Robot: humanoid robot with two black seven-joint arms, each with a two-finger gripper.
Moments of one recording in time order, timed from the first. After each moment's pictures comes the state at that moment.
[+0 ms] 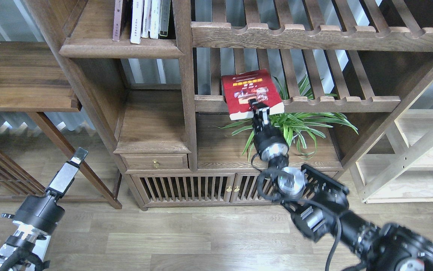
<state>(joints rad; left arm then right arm) 0.22 0.05 -1.61 -1.45 0.23 -0.49 0.25 0.49 0.01 0.69 0.87 0.57 0.32 0.41</state>
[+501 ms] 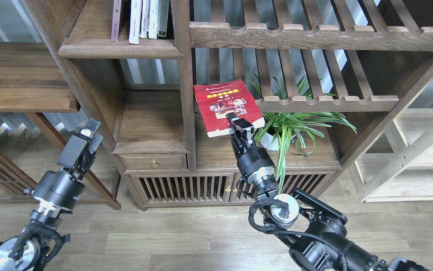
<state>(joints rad) 0.09 0.05 -1.46 -1.46 -0.03 -0.49 0.27 0.33 0.01 0.70 1.17 0.46 0.32 0.40</state>
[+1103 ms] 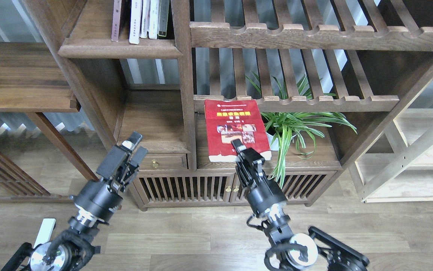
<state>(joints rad) 0.10 0.05 -1.24 -1.44 -0.12 -0.49 0.27 0.08 -0.10 0.70 1.31 0.34 0.46 0.37</state>
